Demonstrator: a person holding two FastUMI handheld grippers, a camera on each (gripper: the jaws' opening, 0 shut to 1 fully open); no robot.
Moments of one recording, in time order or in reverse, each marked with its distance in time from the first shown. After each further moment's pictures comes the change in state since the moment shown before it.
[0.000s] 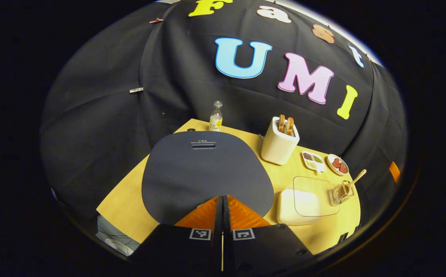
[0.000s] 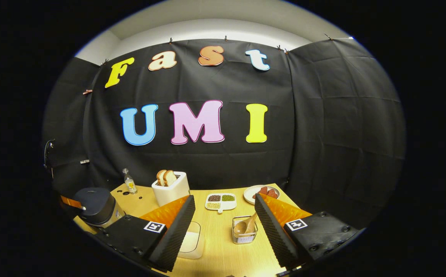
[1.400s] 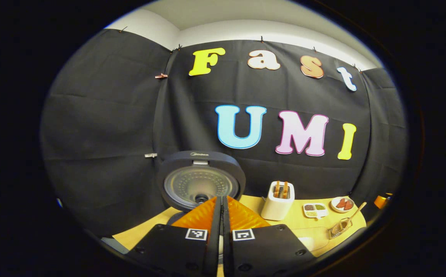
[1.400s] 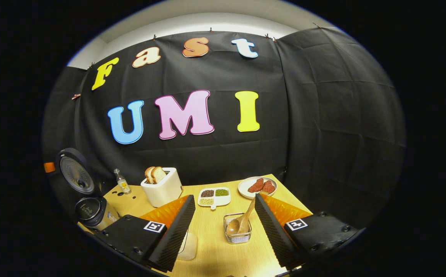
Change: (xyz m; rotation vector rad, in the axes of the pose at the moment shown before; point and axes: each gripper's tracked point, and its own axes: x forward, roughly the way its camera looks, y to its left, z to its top) left arm -0.101 -0.076 0.143 0.039 -0.540 0.057; right arm 0.048 -0.046 -0.022 0.084 0.059 -0.037
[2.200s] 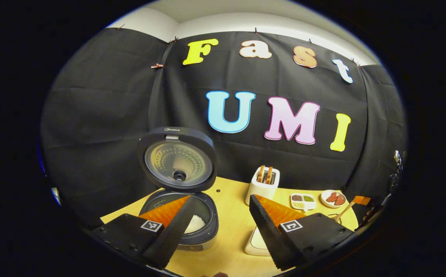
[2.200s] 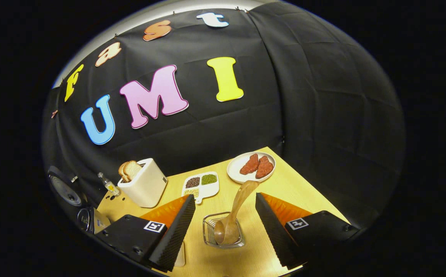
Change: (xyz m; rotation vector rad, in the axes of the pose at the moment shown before) left arm -0.025 -0.066 -0.066 0.028 0.135 0.062; right arm 0.113 -0.062 -0.074 0.175 0.222 -0.042
